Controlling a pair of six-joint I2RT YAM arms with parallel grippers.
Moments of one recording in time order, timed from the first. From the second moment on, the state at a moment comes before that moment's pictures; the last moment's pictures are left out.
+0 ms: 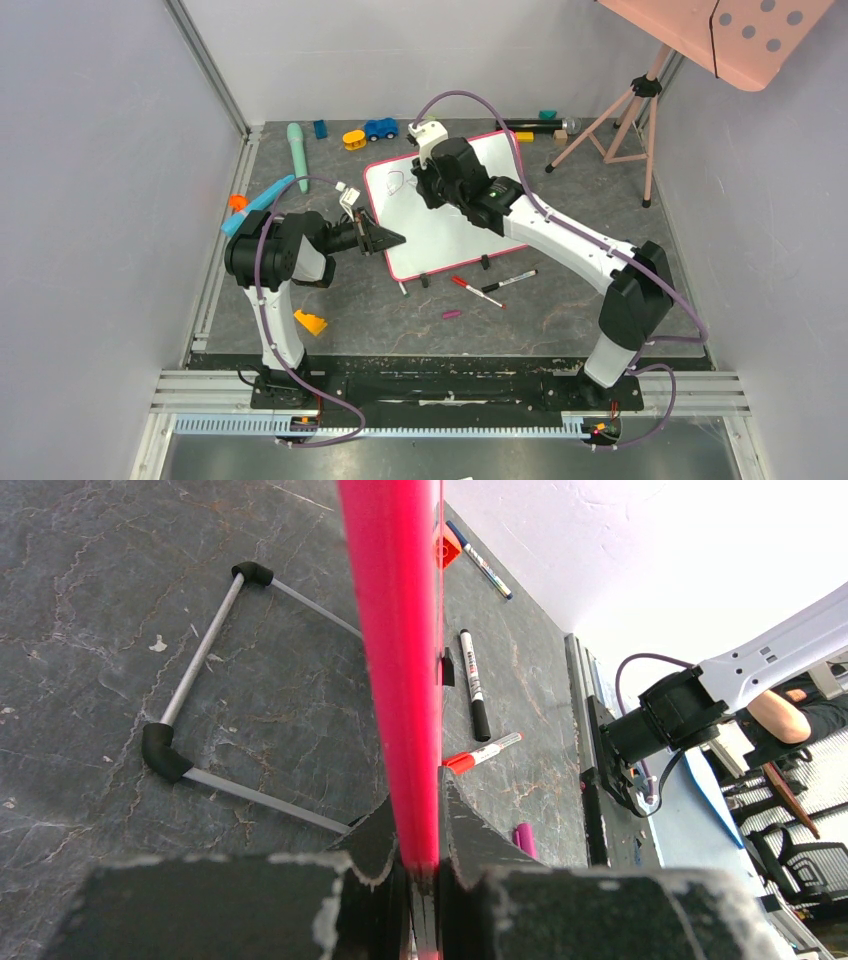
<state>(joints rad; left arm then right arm) -0.11 2.05 0.60 1.51 1.15 -0.75 0.78 1.71 1.53 -0.30 0.16 0.08</state>
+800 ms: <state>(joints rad) -0.11 2.05 0.60 1.51 1.15 -0.75 0.77 1.74 1.54 -0.32 0.17 0.08</state>
